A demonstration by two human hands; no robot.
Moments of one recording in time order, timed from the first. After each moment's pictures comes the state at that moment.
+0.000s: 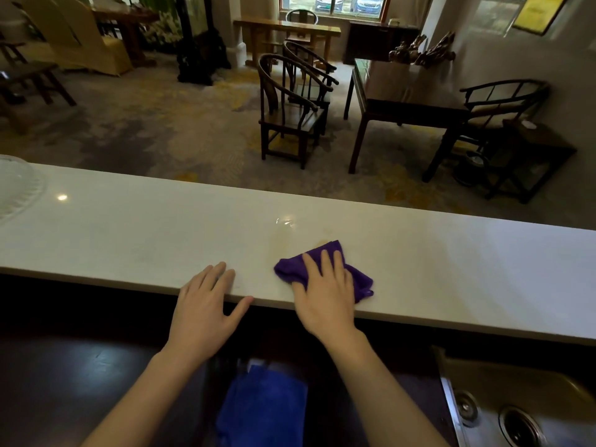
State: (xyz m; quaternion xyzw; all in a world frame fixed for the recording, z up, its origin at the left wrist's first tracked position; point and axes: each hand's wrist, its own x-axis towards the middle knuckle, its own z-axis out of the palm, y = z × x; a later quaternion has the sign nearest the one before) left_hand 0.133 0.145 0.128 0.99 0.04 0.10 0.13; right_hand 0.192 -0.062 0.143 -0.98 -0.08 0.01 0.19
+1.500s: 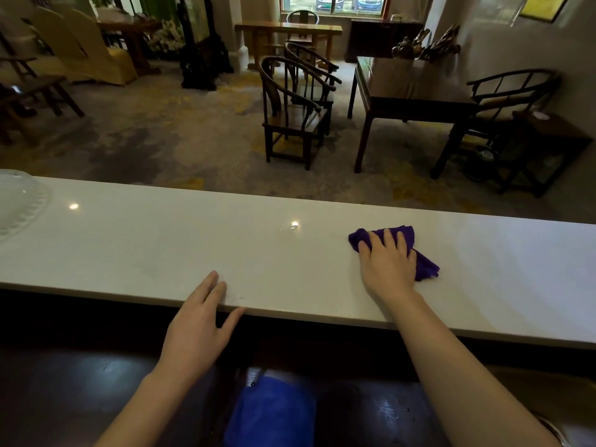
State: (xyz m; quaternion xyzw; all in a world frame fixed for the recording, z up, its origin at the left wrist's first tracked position) left_hand 0.132 0.157 0.114 0.97 0.07 0.13 0.18; right_hand 0.287 -0.146 0.144 -0.99 0.05 0.01 0.15
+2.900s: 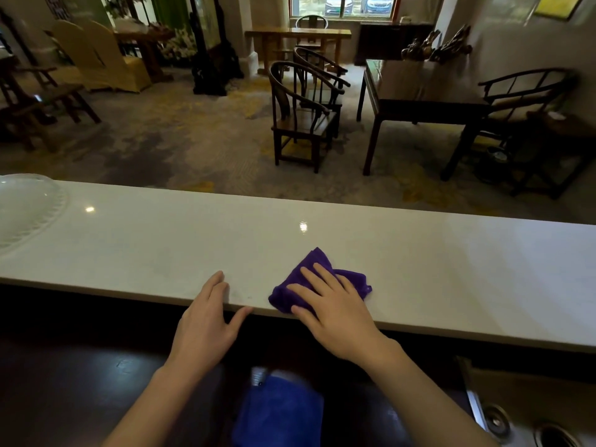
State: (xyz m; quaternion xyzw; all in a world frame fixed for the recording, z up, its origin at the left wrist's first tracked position) left_hand 0.137 0.161 0.110 0.97 0.09 0.14 0.20; right_hand 0.195 -0.086 0.135 -0.94 -0.30 0.02 0.16
